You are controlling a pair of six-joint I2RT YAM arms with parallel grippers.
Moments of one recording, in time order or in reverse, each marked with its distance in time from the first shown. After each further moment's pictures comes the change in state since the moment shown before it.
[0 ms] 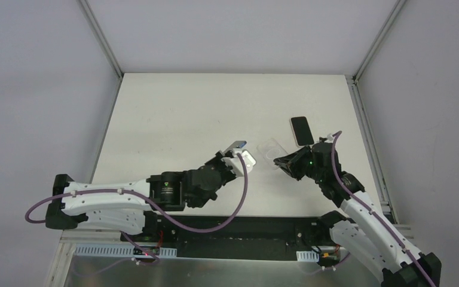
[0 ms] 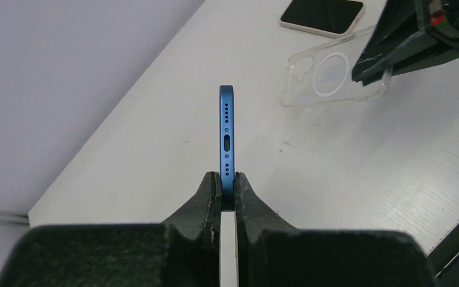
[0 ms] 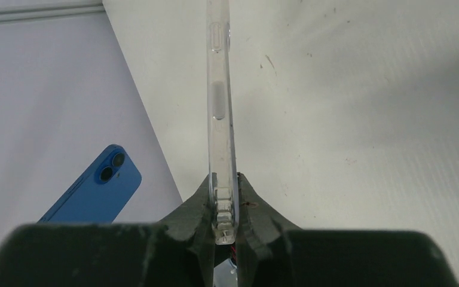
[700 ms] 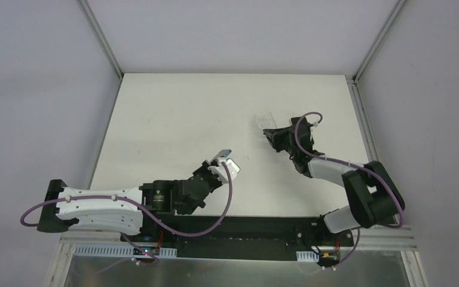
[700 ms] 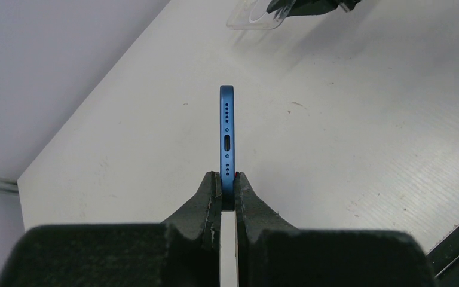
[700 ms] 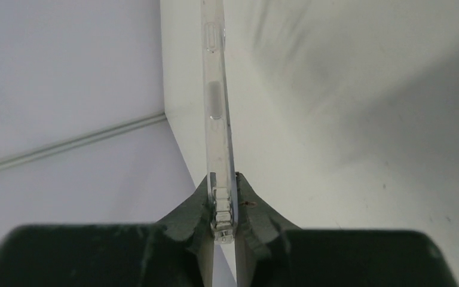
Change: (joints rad) left arm 0.000 -0.184 -0.249 0.020 -0.067 -0.053; right arm -0.042 0.672 0.018 0.792 0.182 0.195
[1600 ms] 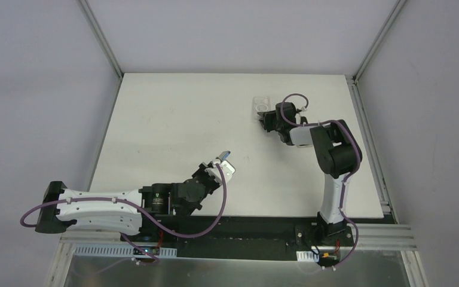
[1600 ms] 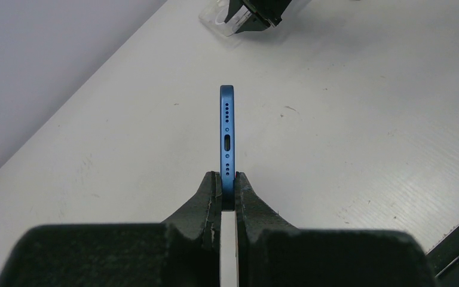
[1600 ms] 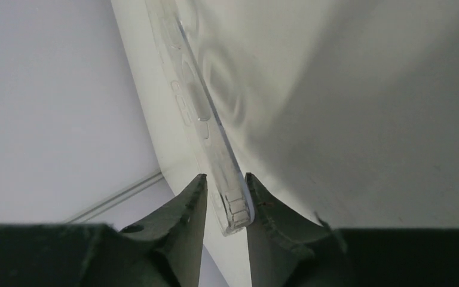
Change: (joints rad) left arm 0.000 -0.056 -0.107 0.119 -0.002 -0.030; right arm -0.076 0.621 0.510 -0.001 0.013 0.124
